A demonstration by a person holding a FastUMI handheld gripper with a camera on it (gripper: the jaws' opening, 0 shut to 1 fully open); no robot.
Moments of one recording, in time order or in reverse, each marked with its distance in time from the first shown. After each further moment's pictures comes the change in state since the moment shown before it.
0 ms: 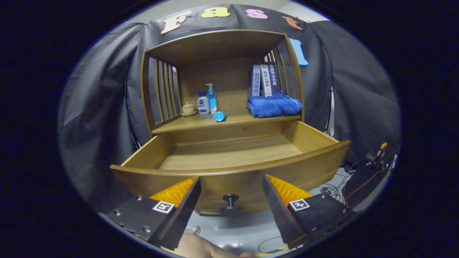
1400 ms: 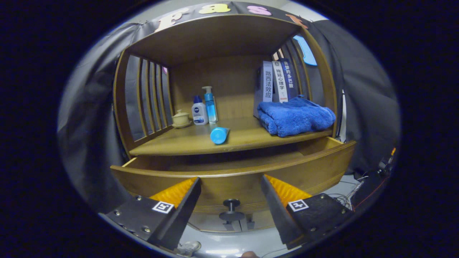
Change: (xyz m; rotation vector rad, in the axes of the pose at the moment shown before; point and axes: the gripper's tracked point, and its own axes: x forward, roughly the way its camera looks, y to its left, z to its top) arm 0.145 0.019 0.055 0.005 -0.052 0.018
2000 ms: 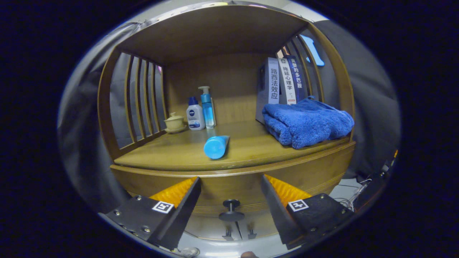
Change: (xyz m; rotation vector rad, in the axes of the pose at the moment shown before) arm 0.053 0.004 0.013 0.006 -0.024 -0.008
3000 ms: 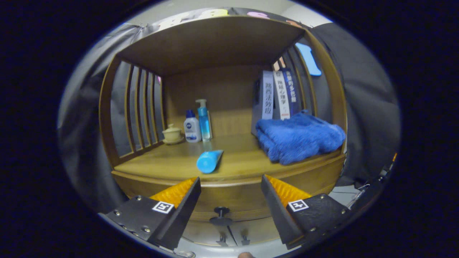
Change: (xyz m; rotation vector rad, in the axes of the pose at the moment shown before) arm -0.023 -0.028 0.051 -0.008 -0.132 -0.005
